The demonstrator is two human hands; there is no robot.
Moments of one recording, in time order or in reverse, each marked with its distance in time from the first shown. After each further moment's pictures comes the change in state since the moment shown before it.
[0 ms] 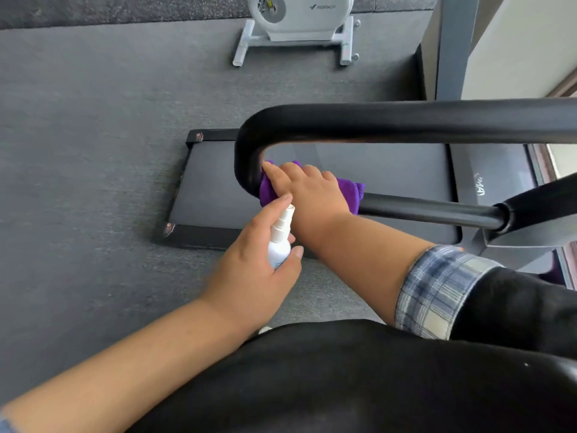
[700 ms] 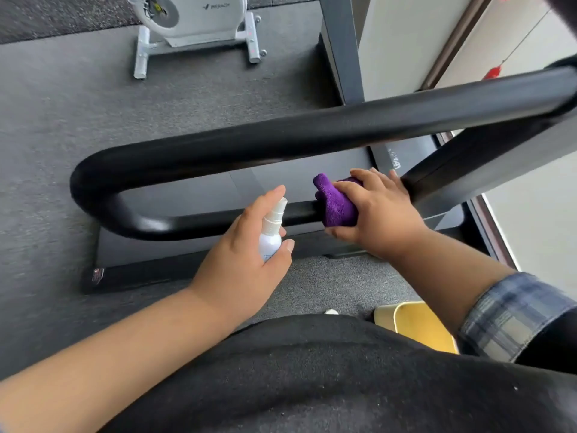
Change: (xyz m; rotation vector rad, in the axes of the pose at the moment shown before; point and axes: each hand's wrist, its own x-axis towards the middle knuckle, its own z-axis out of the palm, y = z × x) left_hand 0.063 0.057 0.084 -0.013 -0.279 0.207; right_hand -0.142 0.202 -0.004 0.050 0.089 0.404
